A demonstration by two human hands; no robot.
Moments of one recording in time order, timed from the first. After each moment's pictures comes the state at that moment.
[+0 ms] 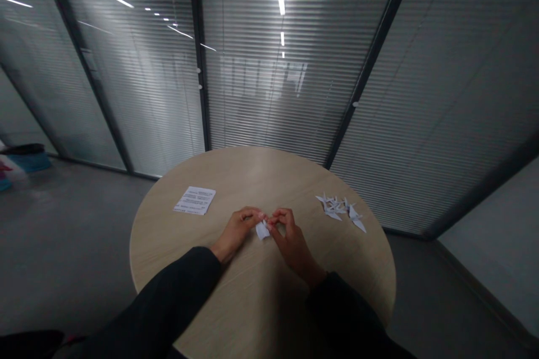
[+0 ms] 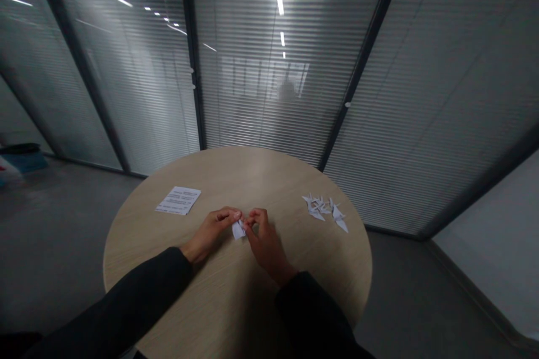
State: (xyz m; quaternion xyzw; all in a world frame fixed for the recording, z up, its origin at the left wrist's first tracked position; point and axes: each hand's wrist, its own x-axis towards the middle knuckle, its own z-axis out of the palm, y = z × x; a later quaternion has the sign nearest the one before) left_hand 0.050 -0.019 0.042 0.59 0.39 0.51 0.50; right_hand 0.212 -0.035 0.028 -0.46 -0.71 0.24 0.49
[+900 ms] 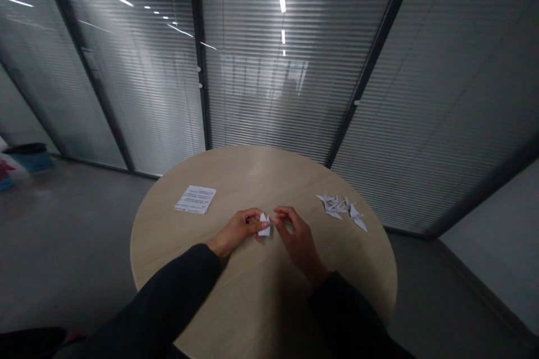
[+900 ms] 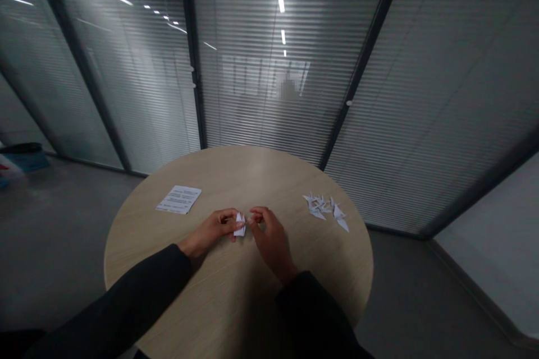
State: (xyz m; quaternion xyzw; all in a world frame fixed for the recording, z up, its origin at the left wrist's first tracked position) left_hand 0.047 -0.020 0.046 0.60 0.33 0.42 0.60; right_hand 0.219 -0.036 0.037 -0.46 -0.70 0.17 0.52
